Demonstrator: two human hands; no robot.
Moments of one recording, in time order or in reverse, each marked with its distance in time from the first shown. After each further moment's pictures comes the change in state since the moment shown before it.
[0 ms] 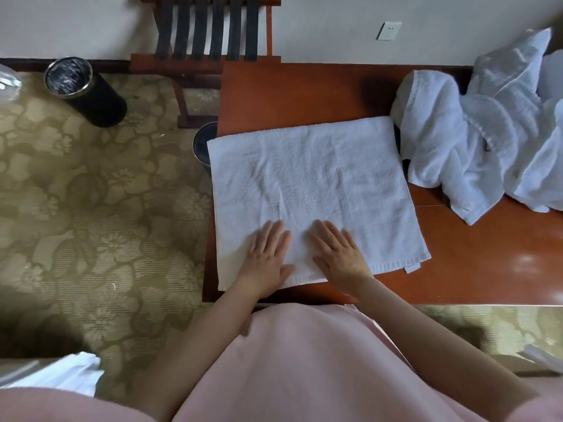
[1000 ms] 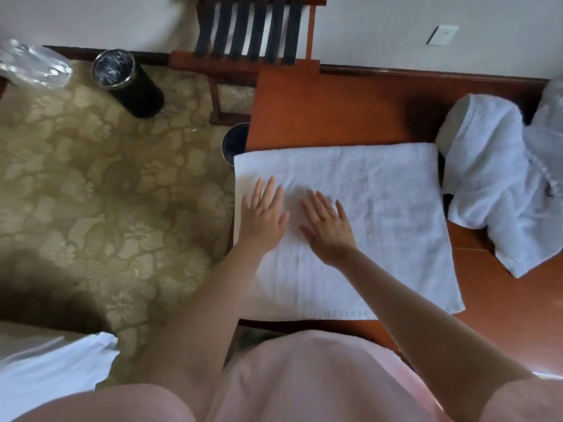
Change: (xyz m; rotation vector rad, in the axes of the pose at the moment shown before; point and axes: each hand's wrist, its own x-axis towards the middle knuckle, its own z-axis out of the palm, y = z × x) left_hand 0.081 -0.069 -0.067 -0.135 0.183 -0.313; right_hand 0.134 -0.021 -0.020 -0.090 -0.024 -0.060
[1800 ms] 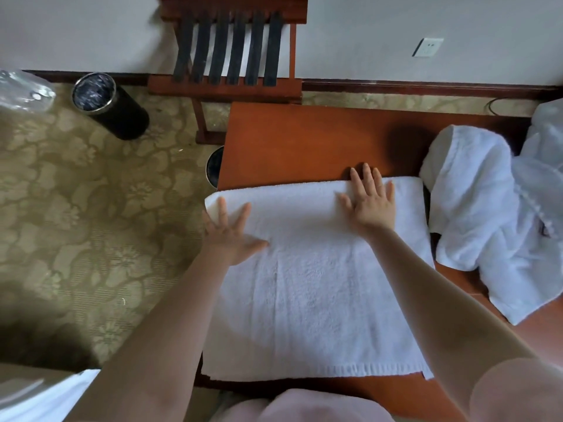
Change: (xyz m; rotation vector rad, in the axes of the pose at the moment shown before) left_hand 0.078 -0.031 -0.013 0.015 -0.461 -0.306; right_hand 0.084 0.148 -0.042 -0.050 0.114 0.404
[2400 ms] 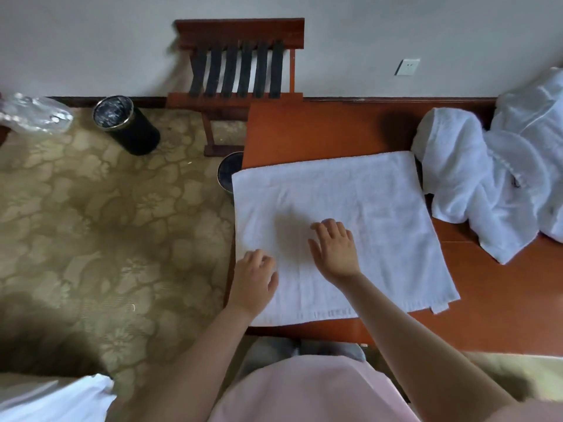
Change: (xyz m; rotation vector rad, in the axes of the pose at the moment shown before) left_hand -0.141 -0.032 0.108 -0.111 0.649 0.529; right_hand -0.186 -0.109 0.006 0.236 0.238 -0.241
